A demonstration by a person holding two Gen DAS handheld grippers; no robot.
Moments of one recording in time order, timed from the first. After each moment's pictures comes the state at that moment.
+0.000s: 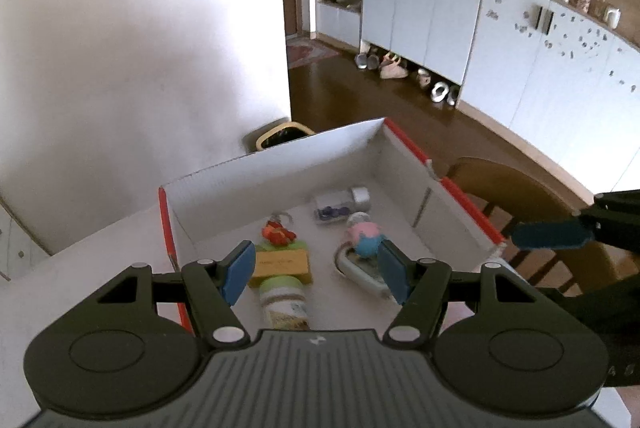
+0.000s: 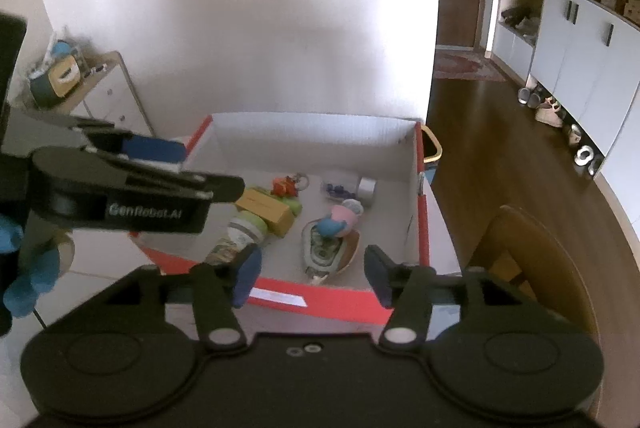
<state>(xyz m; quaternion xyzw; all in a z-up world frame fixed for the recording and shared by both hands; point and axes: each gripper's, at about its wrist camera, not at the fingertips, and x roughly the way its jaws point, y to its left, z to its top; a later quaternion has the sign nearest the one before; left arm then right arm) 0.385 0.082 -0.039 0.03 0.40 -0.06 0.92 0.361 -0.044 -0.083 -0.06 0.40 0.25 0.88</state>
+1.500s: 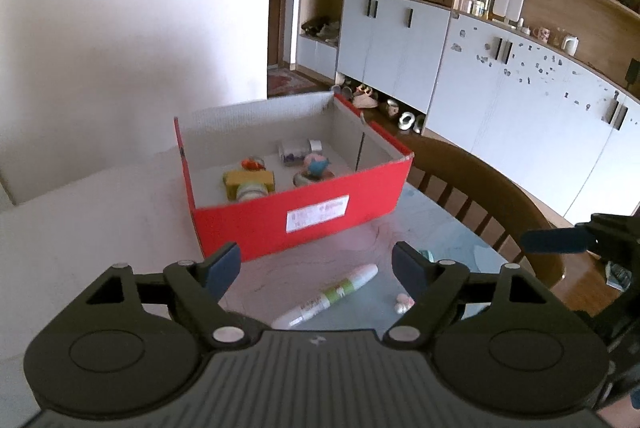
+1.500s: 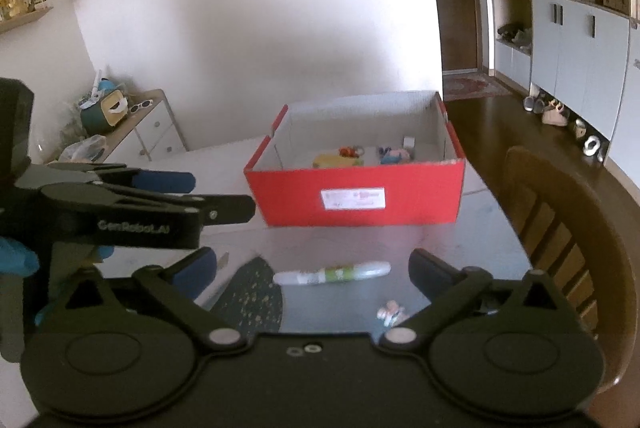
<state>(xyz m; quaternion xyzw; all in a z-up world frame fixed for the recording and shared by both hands) 0.208 0.098 -0.057 -0.01 0.34 -0.09 0.93 0.188 -0.062 -0.095 0.01 0.34 0.26 0.90</state>
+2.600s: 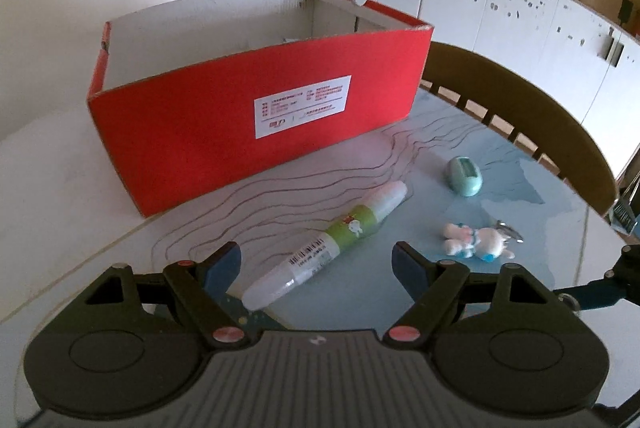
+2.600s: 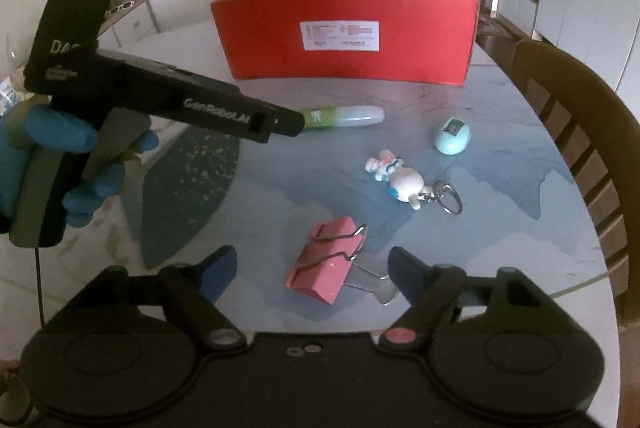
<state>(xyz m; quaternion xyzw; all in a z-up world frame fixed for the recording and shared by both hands) 0.265 0.081 -0.185 0.03 0.40 -0.13 0.91 0.179 -0.058 -0.213 -0.06 0.44 0.25 0.86</state>
